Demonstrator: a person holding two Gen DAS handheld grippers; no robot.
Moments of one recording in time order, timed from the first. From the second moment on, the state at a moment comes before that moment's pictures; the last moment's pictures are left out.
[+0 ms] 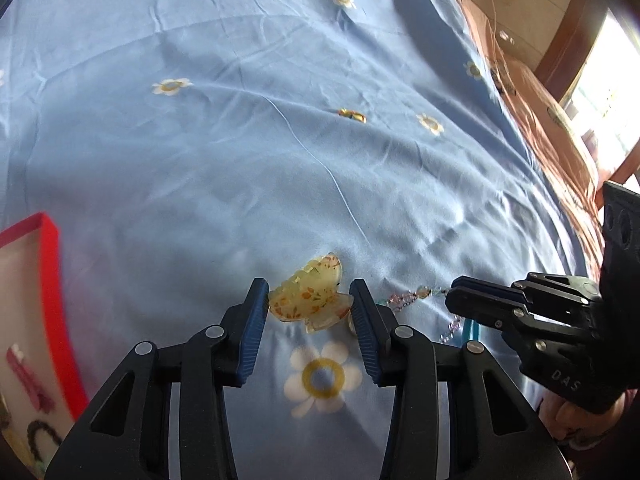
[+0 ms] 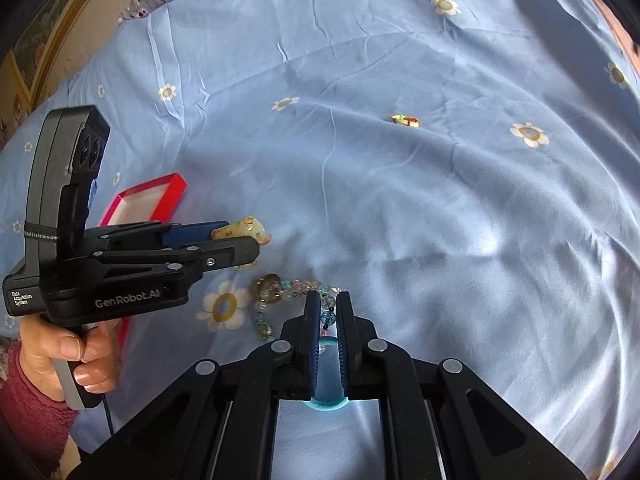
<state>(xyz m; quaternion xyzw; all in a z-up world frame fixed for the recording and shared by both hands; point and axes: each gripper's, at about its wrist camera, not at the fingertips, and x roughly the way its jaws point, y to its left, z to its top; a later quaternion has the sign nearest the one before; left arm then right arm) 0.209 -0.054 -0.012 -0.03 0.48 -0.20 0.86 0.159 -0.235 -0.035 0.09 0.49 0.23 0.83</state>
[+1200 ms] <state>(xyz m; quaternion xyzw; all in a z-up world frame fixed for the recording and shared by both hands) 0.048 0.143 0.025 -0.18 0.40 -0.04 0.90 0.107 -0.110 0.039 0.05 0.43 0.36 0.83</state>
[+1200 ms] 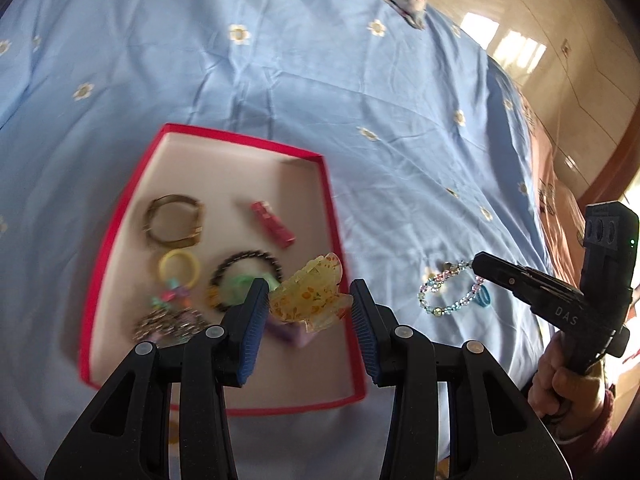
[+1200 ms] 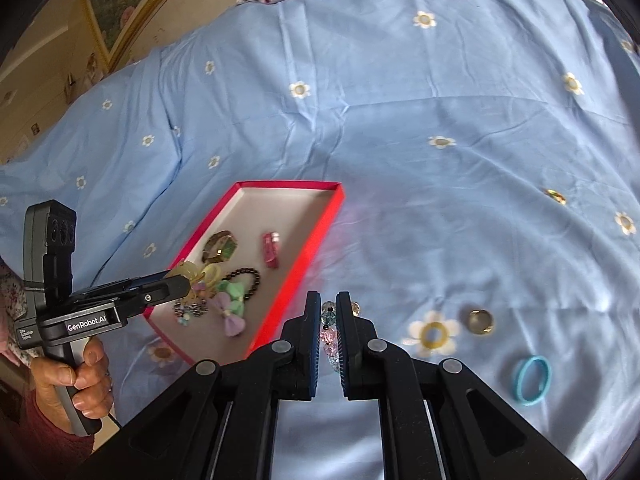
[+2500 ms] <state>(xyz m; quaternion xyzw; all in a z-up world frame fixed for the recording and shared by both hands) 0.015 0.207 -0.036 -0.15 0.45 0.06 0.88 0.069 0.020 -0.005 0.01 0.48 0.44 0.76</state>
